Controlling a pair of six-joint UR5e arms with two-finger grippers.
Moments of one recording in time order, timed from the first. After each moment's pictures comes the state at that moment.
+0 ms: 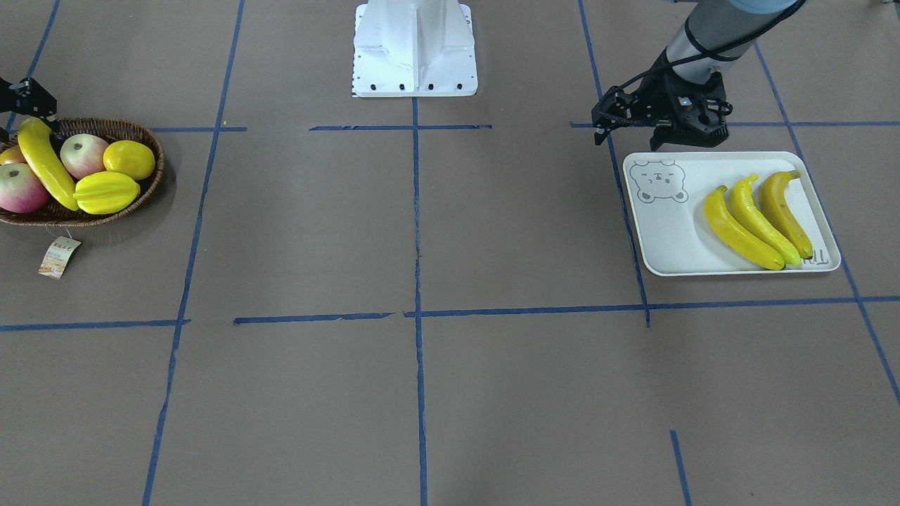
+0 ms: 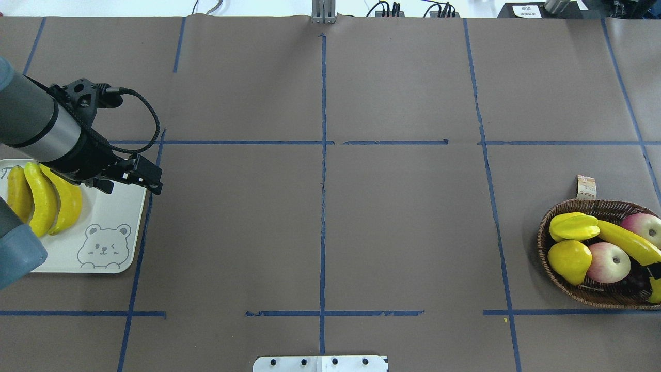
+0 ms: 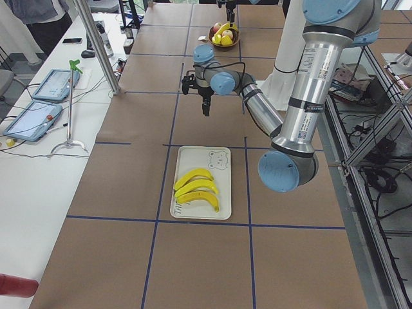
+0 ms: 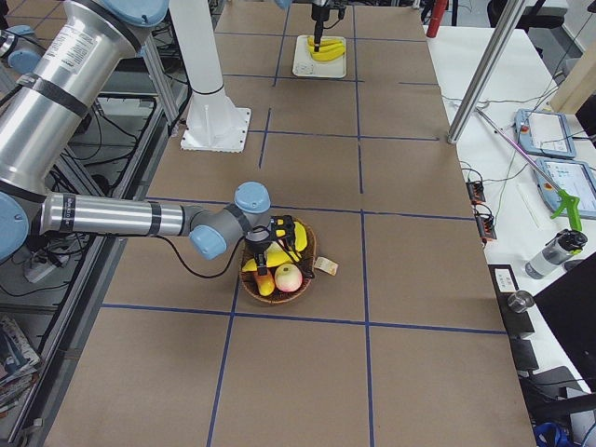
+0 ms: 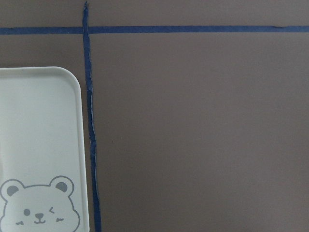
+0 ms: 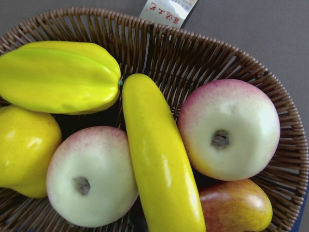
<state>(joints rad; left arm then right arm) -0.83 -1.80 -2.11 -1.50 -2.22 -0.93 0.89 -2.11 1.94 -0.87 2.16 0.60</state>
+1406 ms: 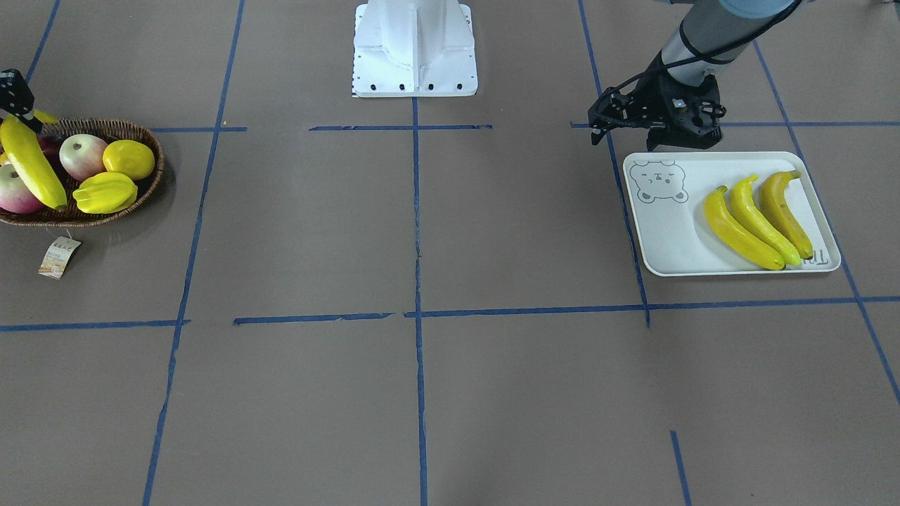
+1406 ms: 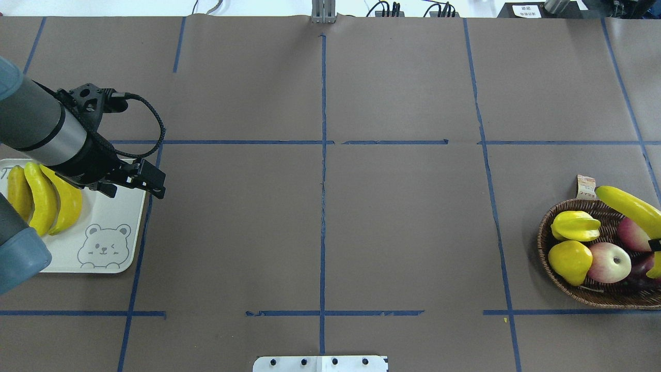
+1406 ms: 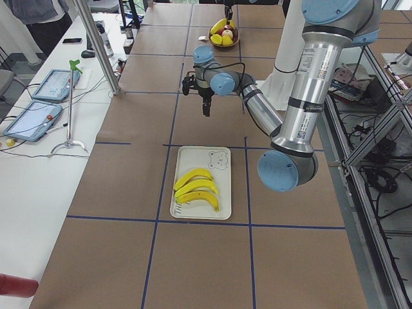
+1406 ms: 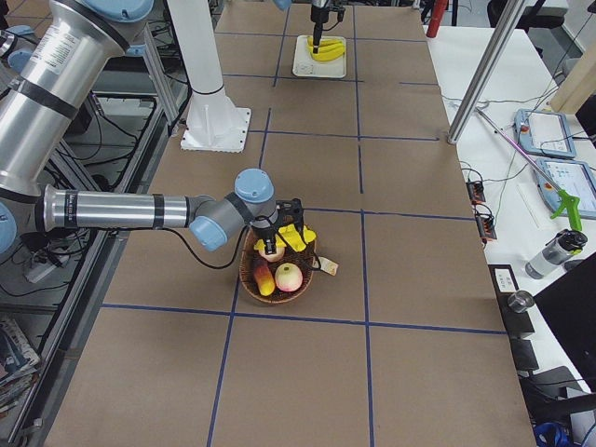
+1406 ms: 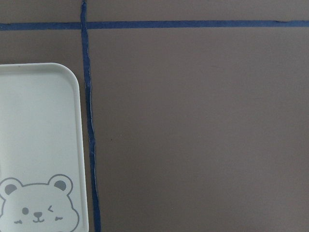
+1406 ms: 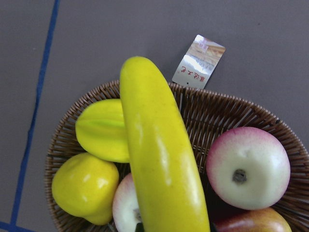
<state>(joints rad) -0.81 -1.81 -2.11 -1.50 -2.22 -0.93 1.10 -2.07 2.01 -0.86 2.32 0.60</state>
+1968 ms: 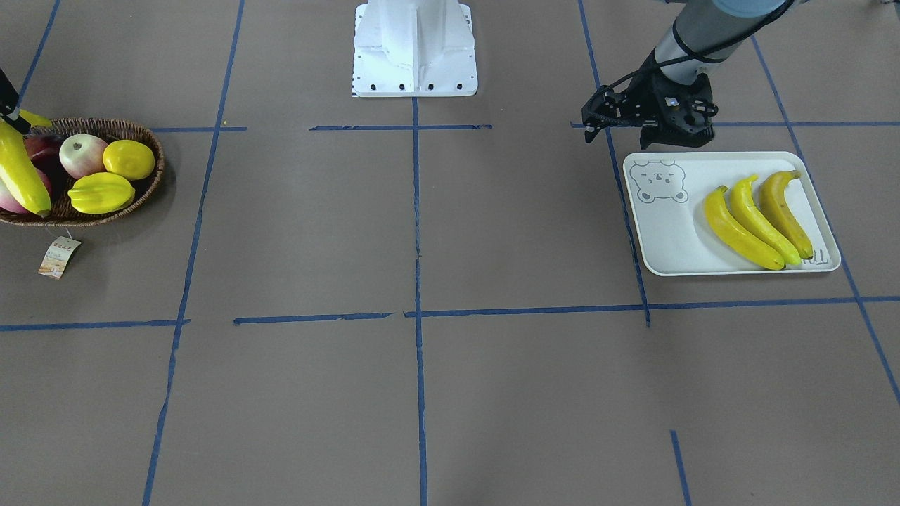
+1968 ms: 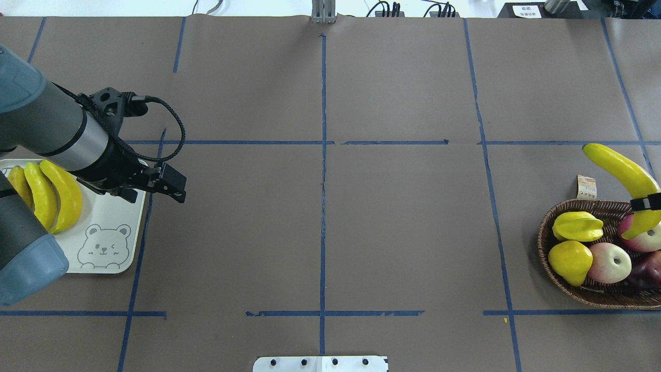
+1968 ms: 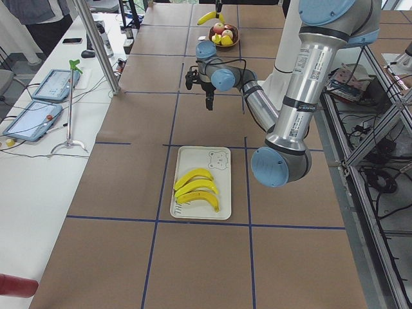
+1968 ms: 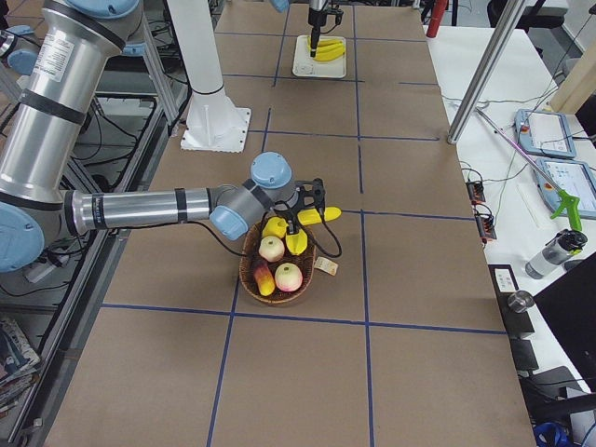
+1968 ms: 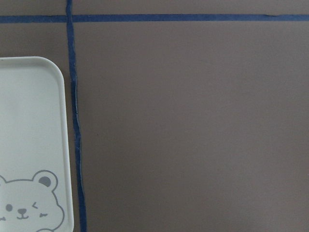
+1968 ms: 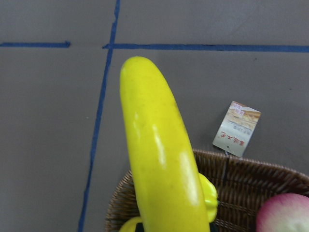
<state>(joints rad) -0.76 -1.87 -2.11 -1.50 -2.22 -1.01 1.15 -1.91 2.01 -0.87 2.37 0.75</state>
